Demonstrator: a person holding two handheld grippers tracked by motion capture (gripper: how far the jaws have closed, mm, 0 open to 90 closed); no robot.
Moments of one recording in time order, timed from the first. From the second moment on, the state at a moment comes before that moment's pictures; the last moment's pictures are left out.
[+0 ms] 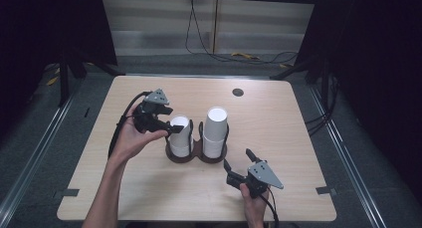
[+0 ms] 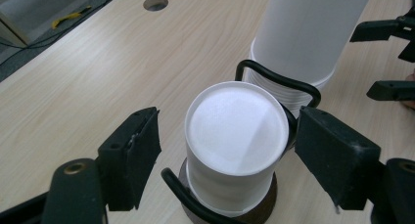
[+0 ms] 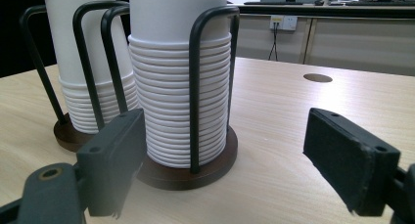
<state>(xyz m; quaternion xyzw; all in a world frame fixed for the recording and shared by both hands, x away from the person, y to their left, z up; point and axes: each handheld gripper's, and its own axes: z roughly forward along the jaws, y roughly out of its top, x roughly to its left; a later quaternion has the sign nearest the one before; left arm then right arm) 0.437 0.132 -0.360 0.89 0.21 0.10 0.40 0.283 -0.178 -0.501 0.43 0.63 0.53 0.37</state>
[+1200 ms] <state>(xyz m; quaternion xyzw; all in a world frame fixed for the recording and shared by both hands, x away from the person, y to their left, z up) 0.455 0.099 -0.369 0.94 0.18 0.05 0.28 0.283 -0.179 -0.501 0.44 0.63 0.53 0.37</state>
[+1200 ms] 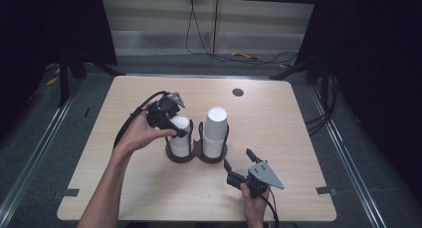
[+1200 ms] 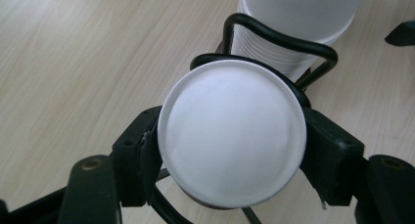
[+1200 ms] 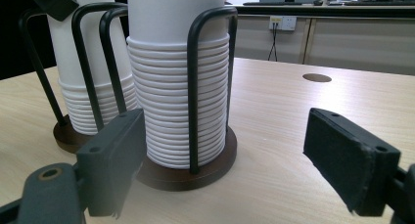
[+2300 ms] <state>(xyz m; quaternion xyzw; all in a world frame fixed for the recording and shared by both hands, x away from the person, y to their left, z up) 0.459 0.100 -0.367 0.95 0.18 0.02 0.27 0.283 -0.179 -0.501 0.44 0.63 0.53 0.36</state>
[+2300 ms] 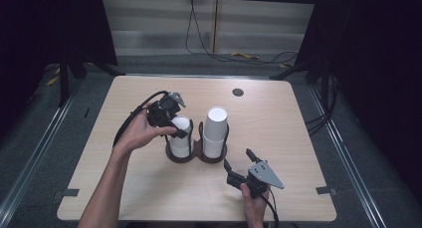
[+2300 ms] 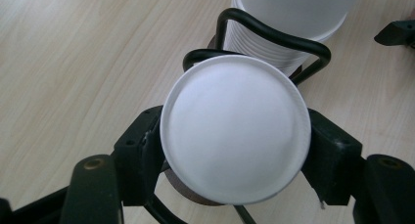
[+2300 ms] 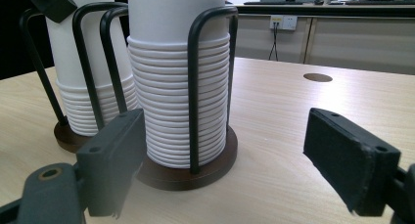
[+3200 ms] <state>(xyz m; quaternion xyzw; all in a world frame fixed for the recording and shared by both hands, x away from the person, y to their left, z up) 0.452 0.115 -0.343 0.93 0.18 0.03 0.31 0.283 -0.179 -0.501 0.44 0.63 0.53 0.36</state>
